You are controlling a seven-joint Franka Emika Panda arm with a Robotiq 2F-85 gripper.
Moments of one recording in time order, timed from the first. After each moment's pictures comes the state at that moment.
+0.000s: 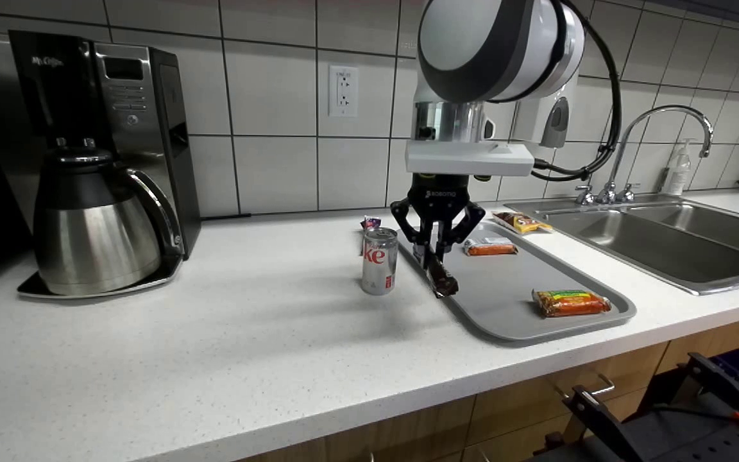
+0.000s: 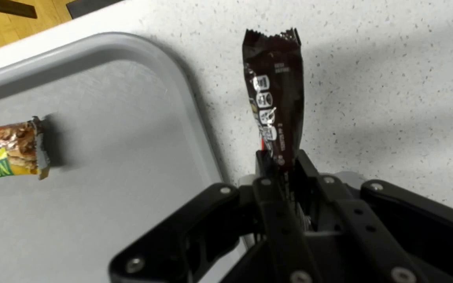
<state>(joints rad) 0.26 0.11 0.09 -2.52 -0.04 2.60 0.62</state>
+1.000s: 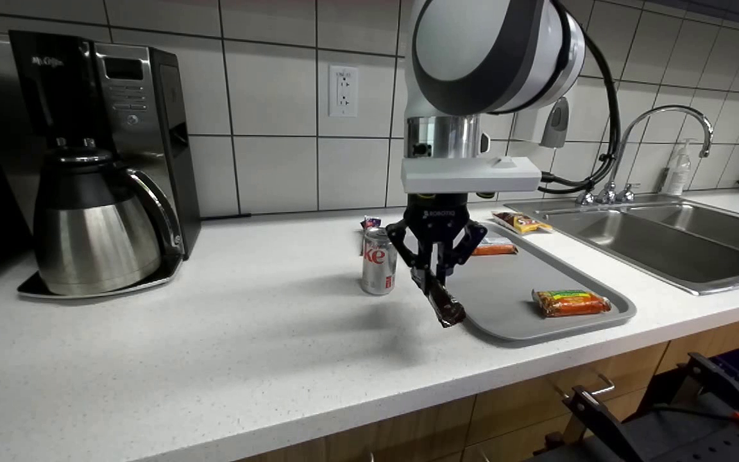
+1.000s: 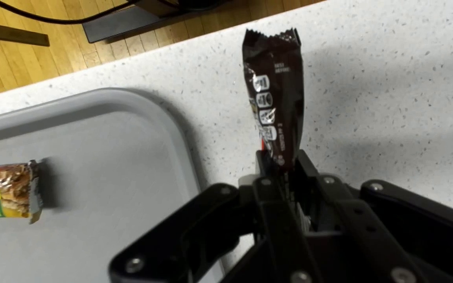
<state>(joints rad) 0.27 0.11 0.16 -2.56 -0.03 2.58 0.63</state>
